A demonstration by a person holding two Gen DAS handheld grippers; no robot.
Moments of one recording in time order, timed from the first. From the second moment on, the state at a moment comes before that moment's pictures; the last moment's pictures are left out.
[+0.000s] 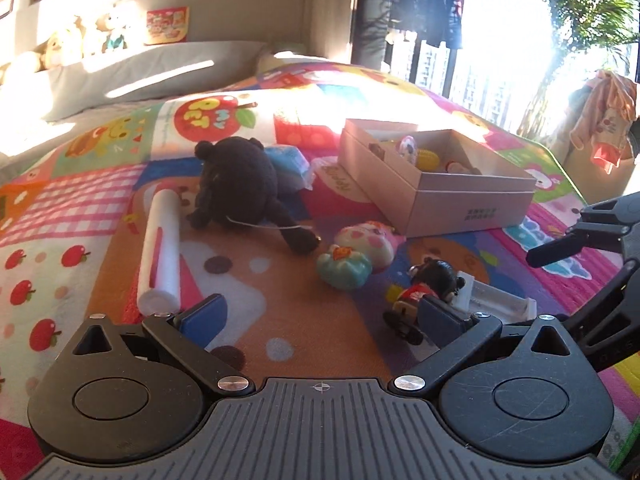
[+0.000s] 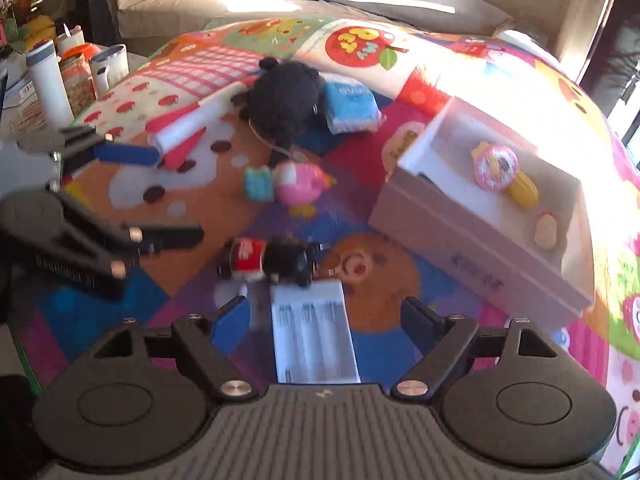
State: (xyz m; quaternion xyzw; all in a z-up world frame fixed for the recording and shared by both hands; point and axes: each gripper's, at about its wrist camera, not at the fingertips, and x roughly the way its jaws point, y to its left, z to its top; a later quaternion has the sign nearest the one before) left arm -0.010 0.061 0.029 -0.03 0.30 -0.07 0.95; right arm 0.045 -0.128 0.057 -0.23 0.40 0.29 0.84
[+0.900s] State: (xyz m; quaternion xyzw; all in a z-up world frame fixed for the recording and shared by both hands) left arm 0.001 0.001 0.012 0.04 0.32 -0.08 0.95; right arm 0.029 -0.205 0.042 -0.17 0.30 0.21 0.92
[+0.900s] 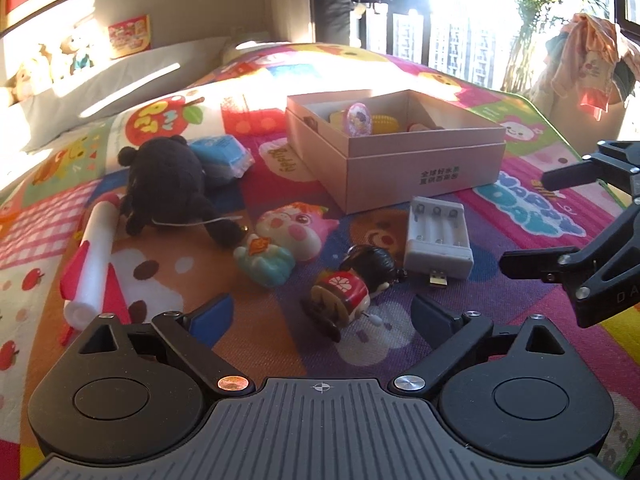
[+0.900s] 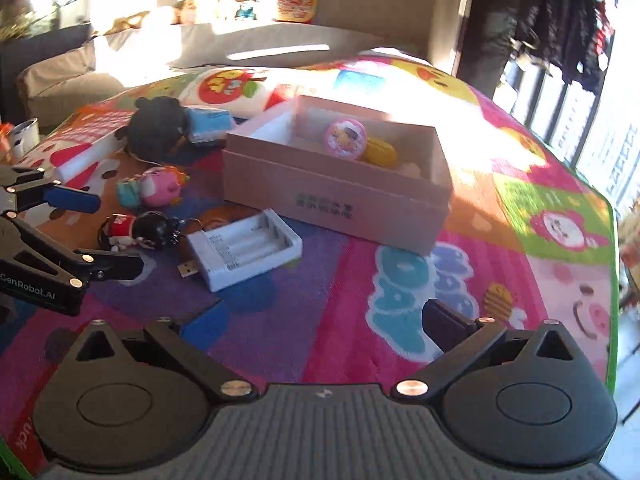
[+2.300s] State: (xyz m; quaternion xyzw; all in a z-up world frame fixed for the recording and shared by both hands) left arm -0.002 -0.034 0.017 0.03 0.35 -0.14 0.93; right arm 0.040 -0.266 0.017 0.07 0.35 0.10 0.93
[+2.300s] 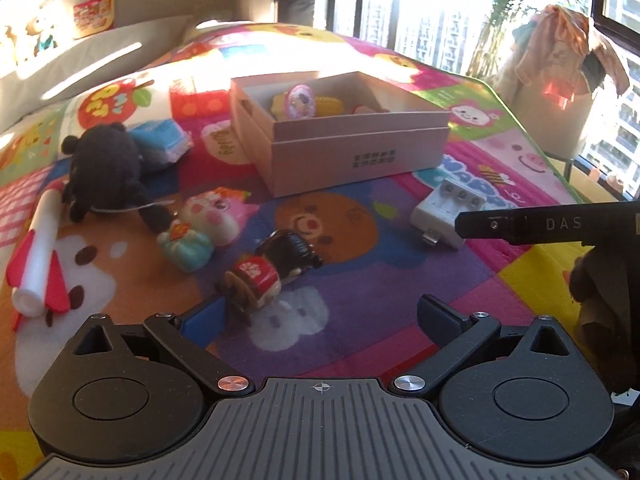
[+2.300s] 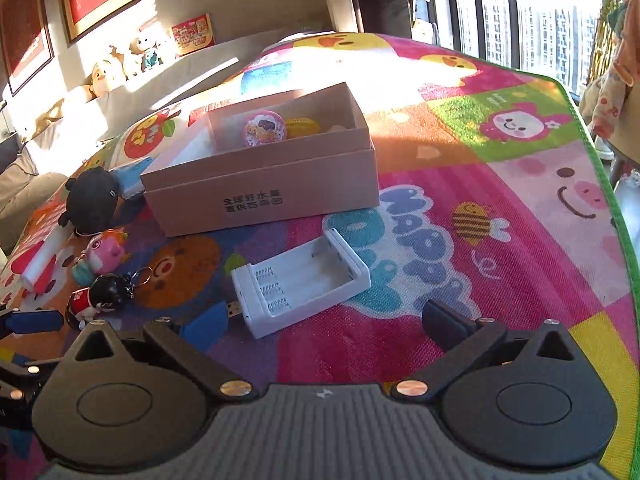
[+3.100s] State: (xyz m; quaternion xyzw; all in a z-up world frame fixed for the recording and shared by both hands) left arm 0.035 -0.012 0.028 0.02 0.33 -0.09 0.94; right arm 0.038 -0.281 0.015 0.13 0.33 0.11 0.93
